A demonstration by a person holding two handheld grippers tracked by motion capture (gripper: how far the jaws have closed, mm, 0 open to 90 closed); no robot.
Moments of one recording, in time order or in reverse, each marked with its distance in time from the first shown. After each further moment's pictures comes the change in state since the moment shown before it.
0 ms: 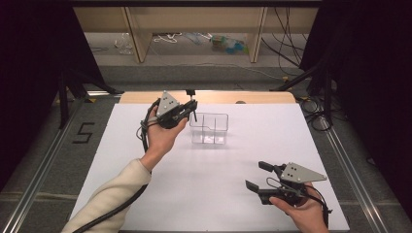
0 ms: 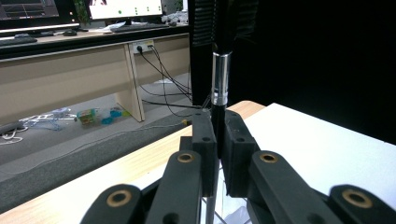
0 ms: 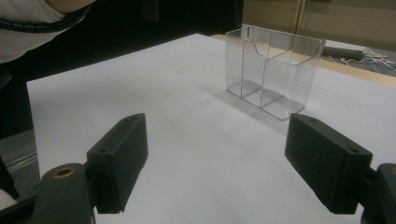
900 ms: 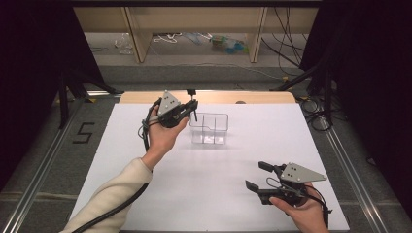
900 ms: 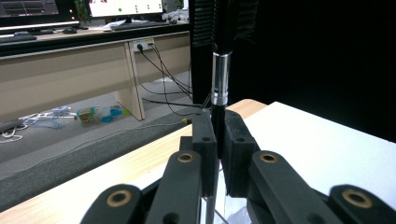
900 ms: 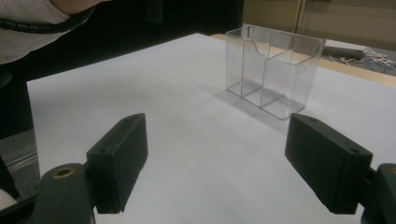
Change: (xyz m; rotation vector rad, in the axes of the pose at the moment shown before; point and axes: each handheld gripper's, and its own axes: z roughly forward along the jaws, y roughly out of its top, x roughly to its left) left arm 0.002 -0.003 0.006 0.007 0.002 -0.002; right arm 0.000 0.000 0.000 0.001 0.001 0.000
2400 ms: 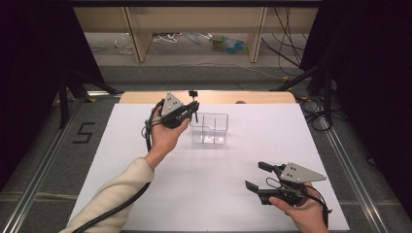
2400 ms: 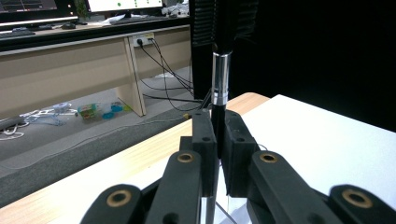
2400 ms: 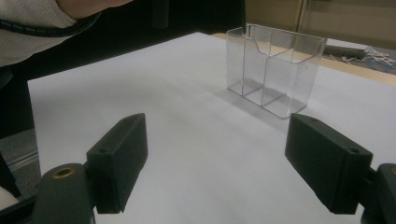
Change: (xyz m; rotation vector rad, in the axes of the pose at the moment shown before) left arm -0.001 -0.009 0.009 0.028 0.000 -0.016; right arm 0.000 0.000 -0.001 0.025 -0.009 -0.003
